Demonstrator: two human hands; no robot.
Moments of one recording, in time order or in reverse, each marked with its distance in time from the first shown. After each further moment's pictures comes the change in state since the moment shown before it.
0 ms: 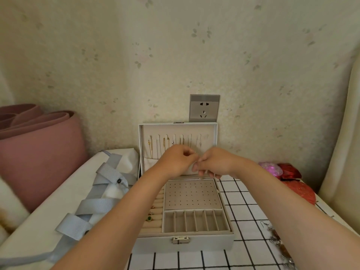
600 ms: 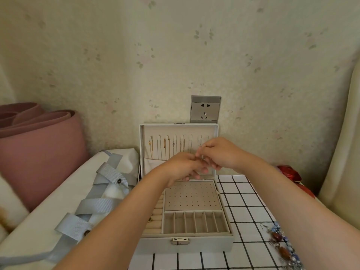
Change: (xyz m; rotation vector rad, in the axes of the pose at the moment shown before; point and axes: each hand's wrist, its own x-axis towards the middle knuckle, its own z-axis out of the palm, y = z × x) left_hand -0.010 0.010 0.005 -0.378 -0.291 -0.243; right_hand -0.006 -0.018 -0.014 0.066 0.168 -0.105
